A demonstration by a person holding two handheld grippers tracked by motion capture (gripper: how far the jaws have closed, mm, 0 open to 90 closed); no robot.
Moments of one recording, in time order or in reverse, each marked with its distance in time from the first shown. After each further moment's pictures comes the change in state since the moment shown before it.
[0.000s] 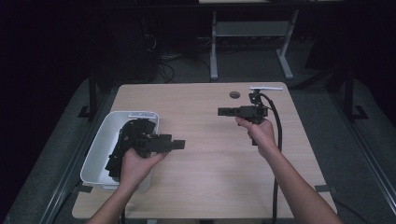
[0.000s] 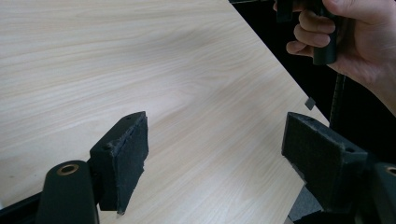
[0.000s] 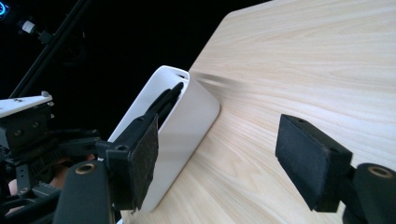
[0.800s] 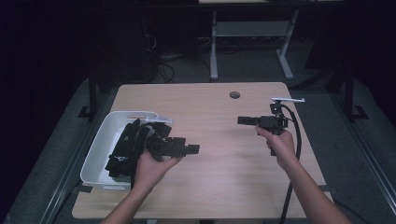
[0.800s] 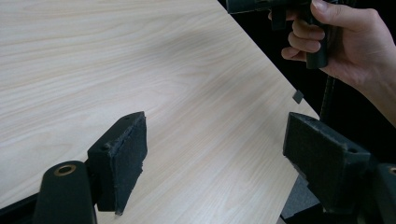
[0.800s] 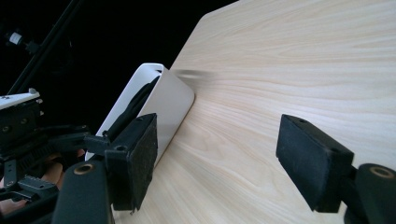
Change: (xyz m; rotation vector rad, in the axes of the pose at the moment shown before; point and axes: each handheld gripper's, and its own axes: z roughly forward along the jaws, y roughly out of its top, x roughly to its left) left arm -0.020 -0.003 0.032 0.022 -0.048 0.035; right arm -0.033 -0.030 -0.049 -0.043 -0.043 0.051
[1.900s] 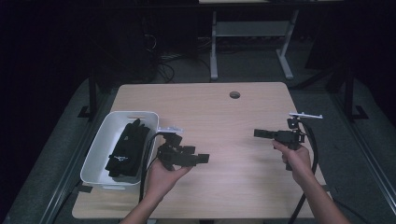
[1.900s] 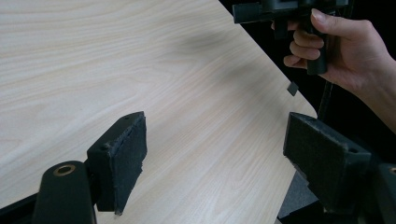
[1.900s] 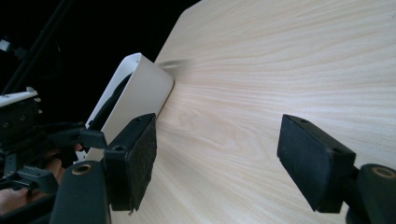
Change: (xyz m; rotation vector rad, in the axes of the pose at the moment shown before) left arm -0.007 -0.022 0.029 0.004 -0.035 0.006; right arm -0.035 -0.040 -0.039 -0.027 -0.027 0.055
